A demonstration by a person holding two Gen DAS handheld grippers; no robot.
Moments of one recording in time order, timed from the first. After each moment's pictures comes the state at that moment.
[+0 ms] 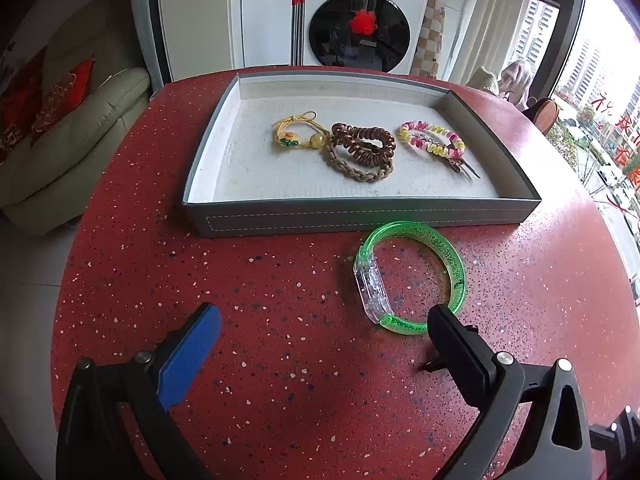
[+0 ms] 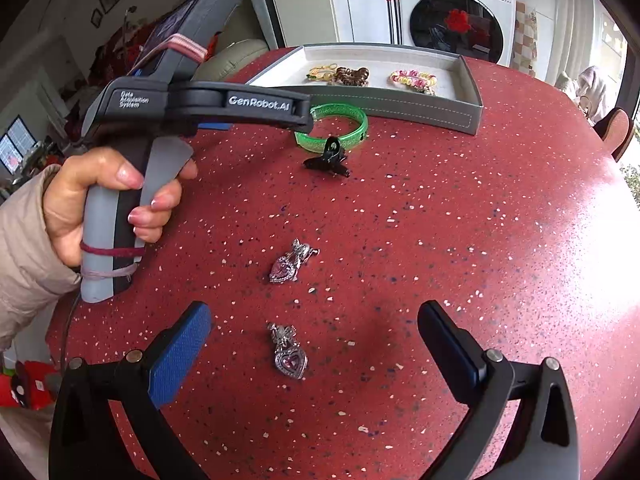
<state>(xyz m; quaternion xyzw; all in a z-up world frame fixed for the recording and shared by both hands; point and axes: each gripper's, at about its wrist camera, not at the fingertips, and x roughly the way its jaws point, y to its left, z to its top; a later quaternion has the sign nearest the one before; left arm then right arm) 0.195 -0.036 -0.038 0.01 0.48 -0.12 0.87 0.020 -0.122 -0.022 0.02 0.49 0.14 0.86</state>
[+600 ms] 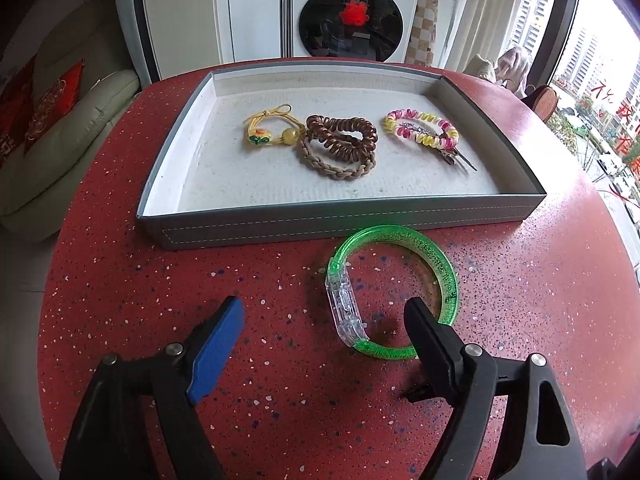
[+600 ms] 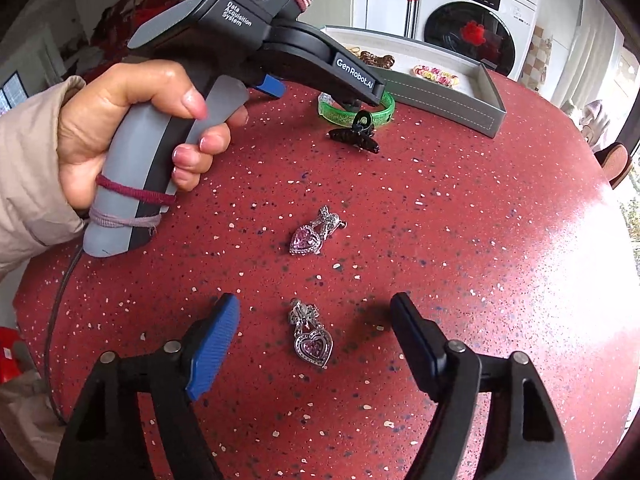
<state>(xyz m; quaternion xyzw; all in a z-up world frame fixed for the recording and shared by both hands) 0.209 -0.061 -0.050 0.03 0.49 -0.12 0.86 0.006 -0.088 -0.034 -0.06 0.49 0.12 0.86</state>
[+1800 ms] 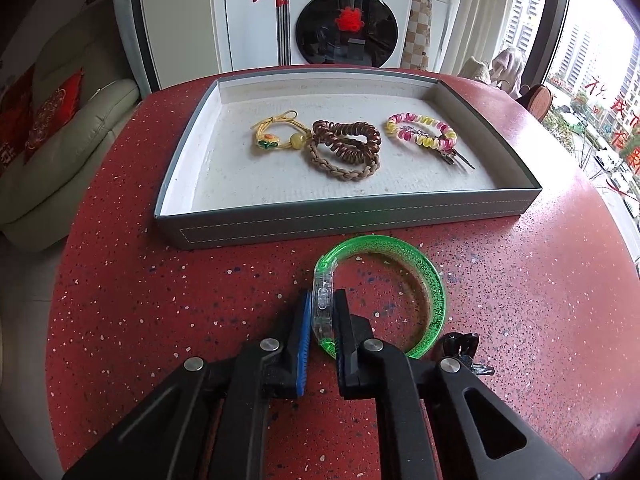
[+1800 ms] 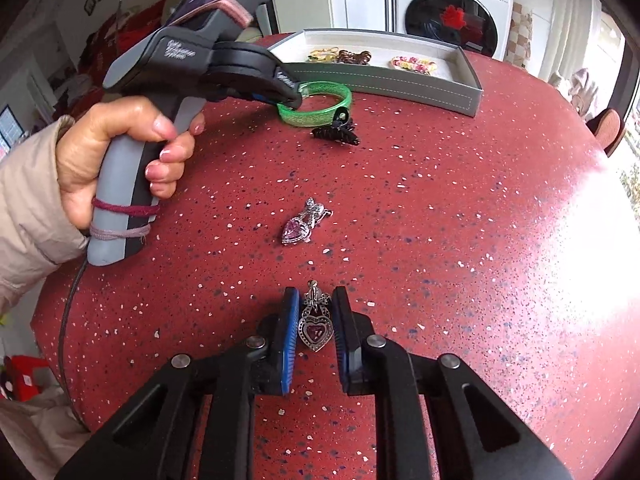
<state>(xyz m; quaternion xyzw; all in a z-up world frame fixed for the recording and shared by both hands) 0.199 -0.047 -0.044 0.04 0.47 -0.13 0.87 -0.003 -0.111 -0.025 0.01 0.50 0.11 0.86</state>
